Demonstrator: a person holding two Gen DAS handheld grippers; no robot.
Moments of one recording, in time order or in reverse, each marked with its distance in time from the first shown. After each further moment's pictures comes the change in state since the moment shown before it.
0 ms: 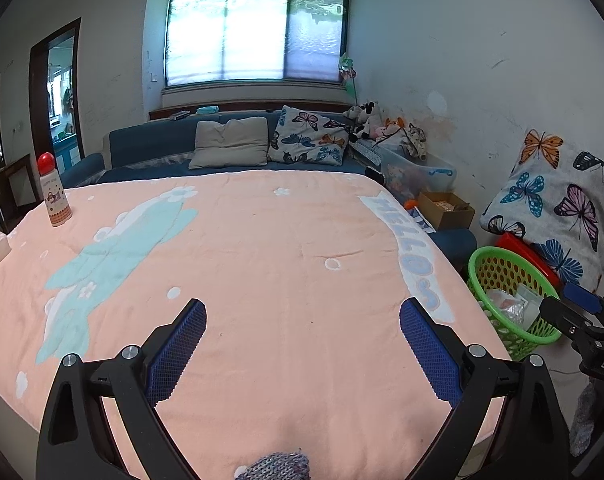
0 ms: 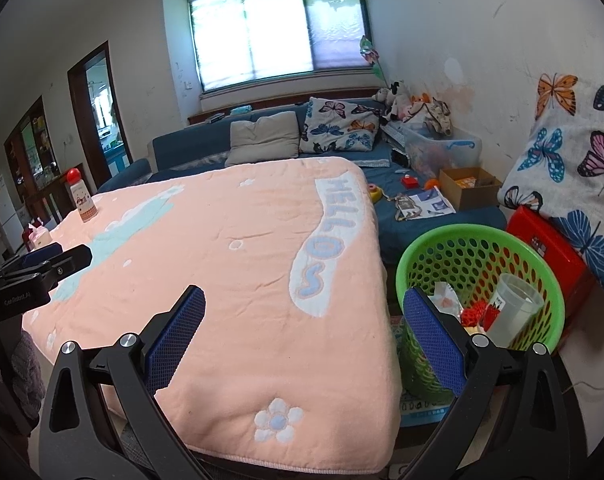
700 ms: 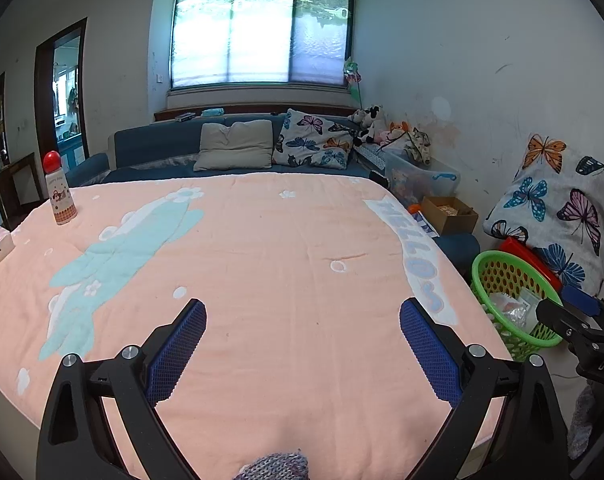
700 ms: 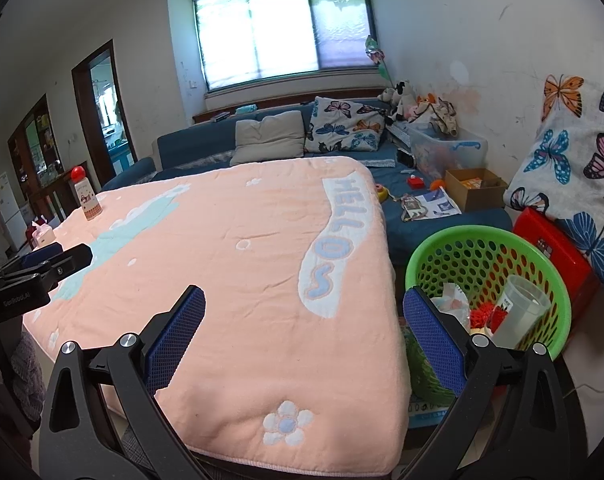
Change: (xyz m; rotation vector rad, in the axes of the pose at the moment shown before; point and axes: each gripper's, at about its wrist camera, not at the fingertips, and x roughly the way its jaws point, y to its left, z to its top) left arm -0.003 0.003 -0.002 -0.012 -0.015 0.014; right arm 0.004 0.006 0.000 -0.008 0.001 0.016
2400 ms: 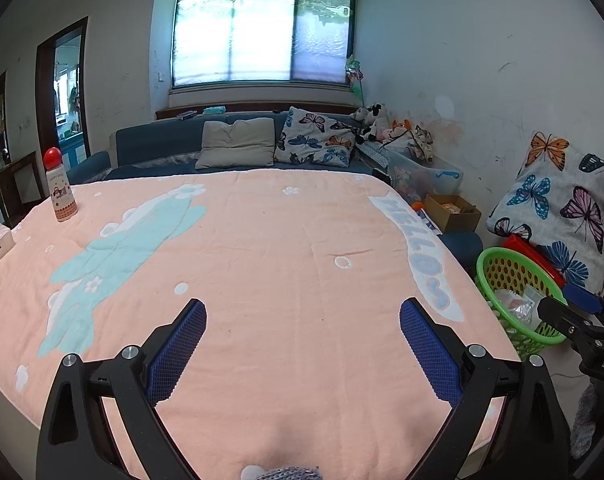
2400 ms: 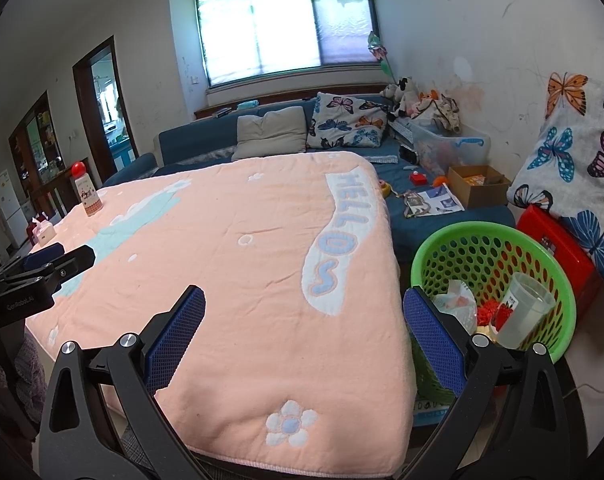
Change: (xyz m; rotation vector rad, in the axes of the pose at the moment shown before) left arm 0.007 0.007 -0.008 -0.003 0.007 0.004; right arm 0.006 0.003 -0.003 -0.002 0.015 0.004
